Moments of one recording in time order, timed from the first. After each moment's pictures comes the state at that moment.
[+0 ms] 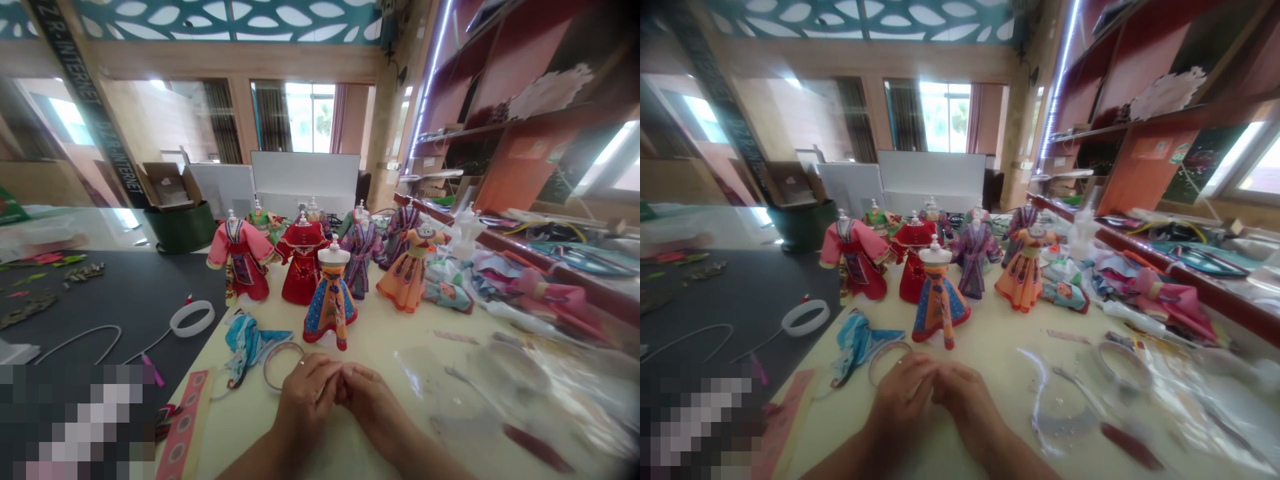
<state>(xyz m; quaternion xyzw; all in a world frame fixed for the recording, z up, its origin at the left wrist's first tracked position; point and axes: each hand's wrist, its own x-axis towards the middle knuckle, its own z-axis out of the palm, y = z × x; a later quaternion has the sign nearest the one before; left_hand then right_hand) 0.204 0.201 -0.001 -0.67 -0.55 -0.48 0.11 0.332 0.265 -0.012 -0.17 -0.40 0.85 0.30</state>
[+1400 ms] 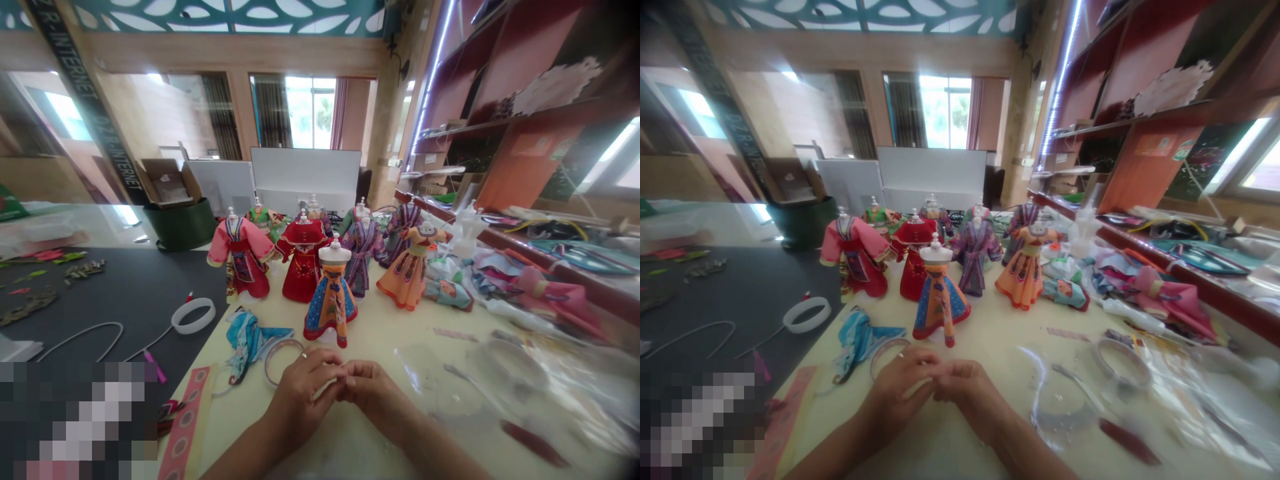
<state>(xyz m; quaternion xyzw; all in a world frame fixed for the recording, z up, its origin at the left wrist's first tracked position) 0.194 0.195 0.020 -0.72 -0.51 -0.47 0.00 0.340 0.279 -0.011 -0.16 -0.43 0.86 0.23</state>
